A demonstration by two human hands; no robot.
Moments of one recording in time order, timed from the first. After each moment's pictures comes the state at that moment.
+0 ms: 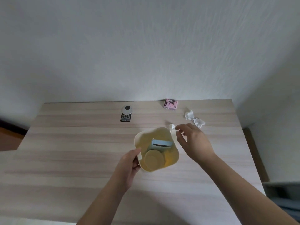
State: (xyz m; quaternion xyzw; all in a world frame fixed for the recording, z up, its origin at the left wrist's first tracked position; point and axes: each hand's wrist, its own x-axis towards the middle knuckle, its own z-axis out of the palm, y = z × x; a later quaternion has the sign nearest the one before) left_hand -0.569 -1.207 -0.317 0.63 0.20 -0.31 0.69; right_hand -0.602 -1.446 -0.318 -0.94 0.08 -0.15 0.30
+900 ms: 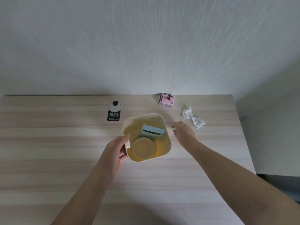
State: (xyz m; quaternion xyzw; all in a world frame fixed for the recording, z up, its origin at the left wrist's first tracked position) left_hand -0.476 -1.214 -0.336 0.63 0.16 -0.33 0.69; right_hand -0.498 -1.483 -0.456 -0.95 0.20 0.12 0.21
